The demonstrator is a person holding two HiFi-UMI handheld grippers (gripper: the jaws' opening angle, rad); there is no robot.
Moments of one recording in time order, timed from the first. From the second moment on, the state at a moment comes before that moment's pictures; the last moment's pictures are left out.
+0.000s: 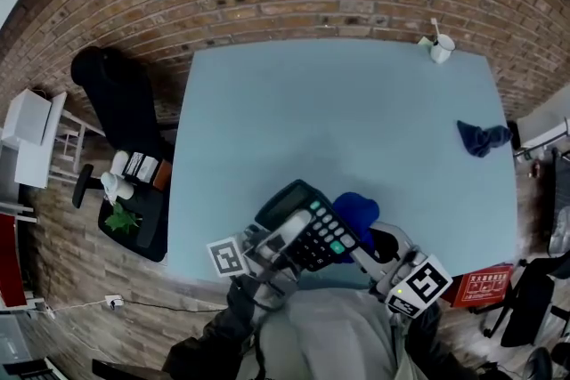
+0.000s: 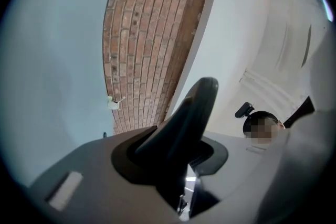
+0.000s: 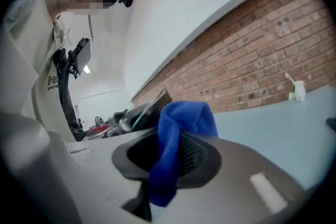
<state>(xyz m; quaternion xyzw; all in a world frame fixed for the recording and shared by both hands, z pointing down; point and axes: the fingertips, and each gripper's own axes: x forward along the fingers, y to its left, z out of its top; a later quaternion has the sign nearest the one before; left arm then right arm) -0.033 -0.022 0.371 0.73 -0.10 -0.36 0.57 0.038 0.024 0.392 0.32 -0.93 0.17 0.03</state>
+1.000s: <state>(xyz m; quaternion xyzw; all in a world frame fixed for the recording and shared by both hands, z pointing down) -0.013 -0.016 0.356 0.65 0.03 -0.43 0.63 0.050 0.059 0.334 0.03 -0.91 0.32 -0.27</state>
